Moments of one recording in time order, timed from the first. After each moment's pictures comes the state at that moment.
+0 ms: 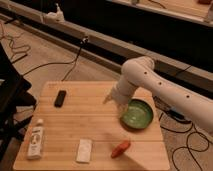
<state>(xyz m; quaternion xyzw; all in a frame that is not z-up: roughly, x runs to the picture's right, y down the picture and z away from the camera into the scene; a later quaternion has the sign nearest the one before) 0.017 0.101 0.691 -0.26 -0.29 -0.32 0.86</state>
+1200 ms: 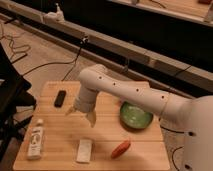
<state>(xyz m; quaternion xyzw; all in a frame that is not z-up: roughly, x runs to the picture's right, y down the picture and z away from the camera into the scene) -0.117 0.151 0.704 -0.28 -0.39 -0.44 0.76</state>
